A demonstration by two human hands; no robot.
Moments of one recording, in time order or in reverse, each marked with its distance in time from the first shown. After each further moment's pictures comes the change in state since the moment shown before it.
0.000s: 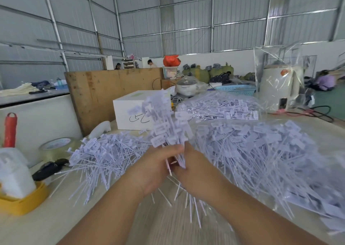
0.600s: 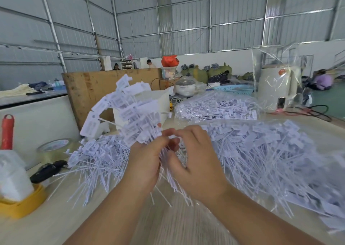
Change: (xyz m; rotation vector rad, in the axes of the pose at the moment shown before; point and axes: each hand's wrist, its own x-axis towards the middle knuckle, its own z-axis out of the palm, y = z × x) left_hand 0.003 0.006 0.003 -0.145 0.382 0.243; right_hand -0.004 -0.014 -0.003 -0.149 0.456 -0.363
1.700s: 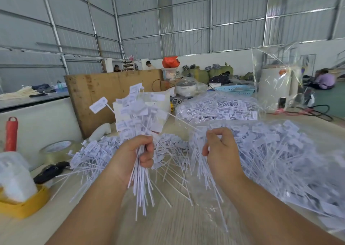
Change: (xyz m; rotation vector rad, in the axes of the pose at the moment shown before) left_hand 0.026 0.017 -0.041 -0.030 -0.207 -0.273; right_hand 0.012 0.035 -0.017 0.559 0.271 0.711
